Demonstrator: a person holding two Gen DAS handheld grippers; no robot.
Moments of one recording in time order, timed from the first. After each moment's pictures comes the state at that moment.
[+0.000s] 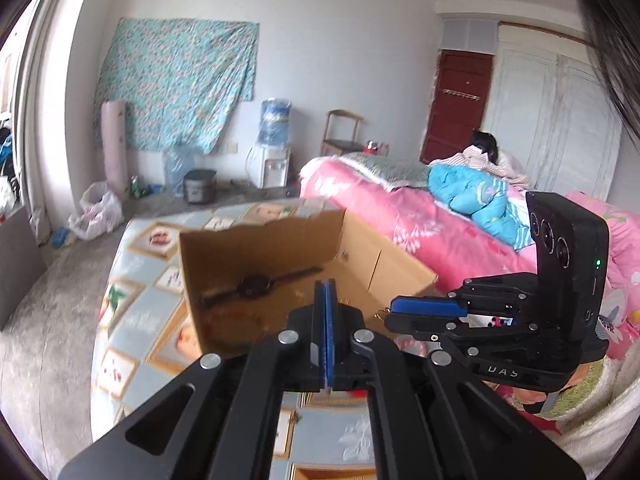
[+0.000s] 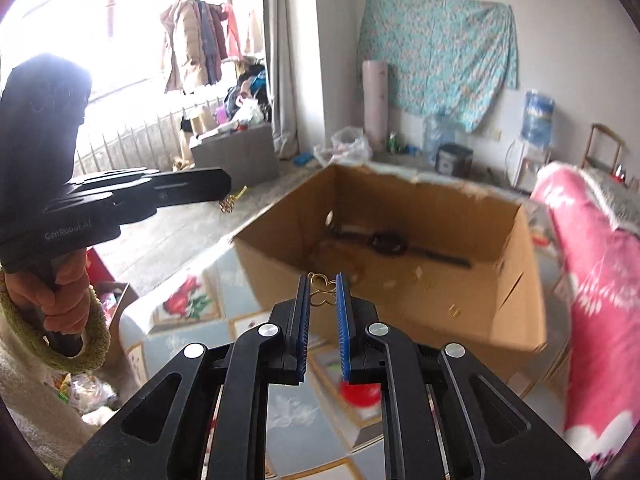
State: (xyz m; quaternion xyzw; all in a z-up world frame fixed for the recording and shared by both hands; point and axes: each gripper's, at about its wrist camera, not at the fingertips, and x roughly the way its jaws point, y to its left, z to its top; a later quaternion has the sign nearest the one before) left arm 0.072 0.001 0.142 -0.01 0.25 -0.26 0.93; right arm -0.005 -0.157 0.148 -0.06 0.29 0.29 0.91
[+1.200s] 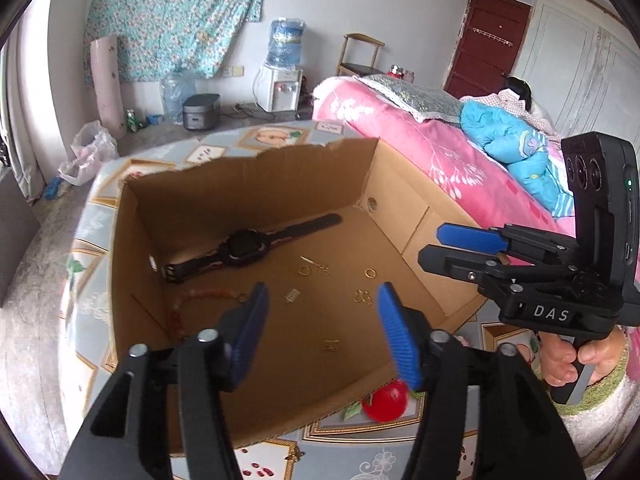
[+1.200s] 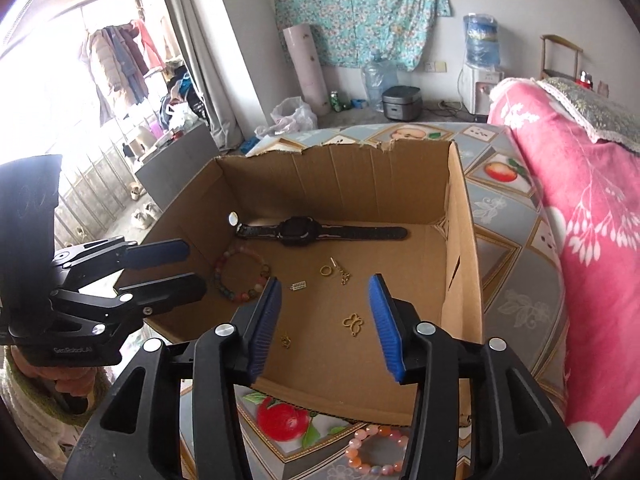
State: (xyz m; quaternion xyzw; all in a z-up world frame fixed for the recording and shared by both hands) left arm 0.178 -0.052 0.081 0.01 0.39 -0.22 0.89; right arm 0.111 -0.207 0.108 0.04 0.39 0.21 0.90
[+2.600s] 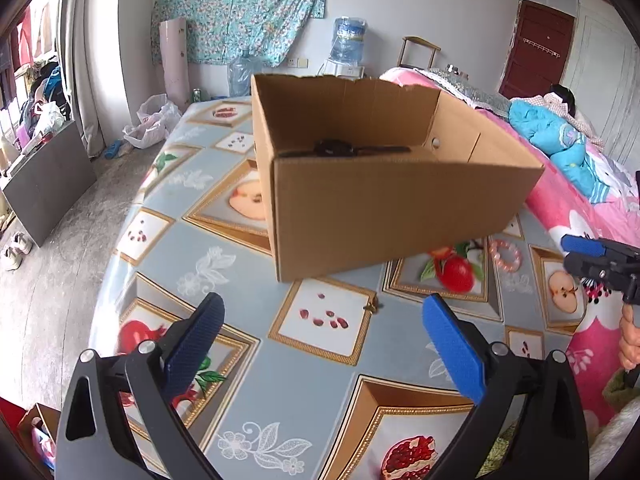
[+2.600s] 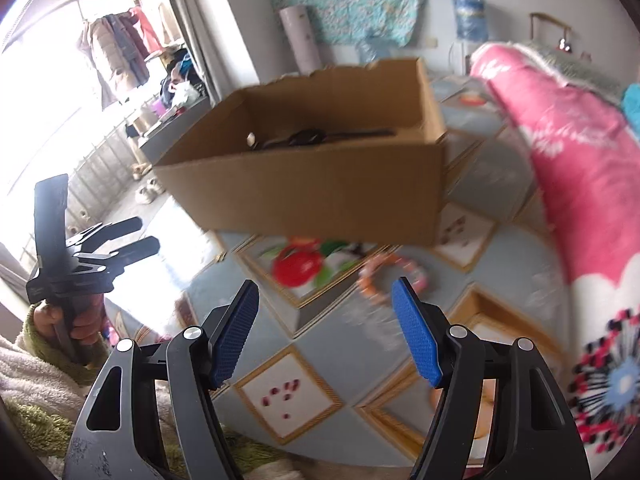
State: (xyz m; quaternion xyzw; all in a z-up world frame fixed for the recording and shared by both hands) left arm 0.066 0.029 0.019 0.00 0.40 -0.12 0.91; right arm -0.008 -0.223 0.057 0.04 0.43 0.21 0.88
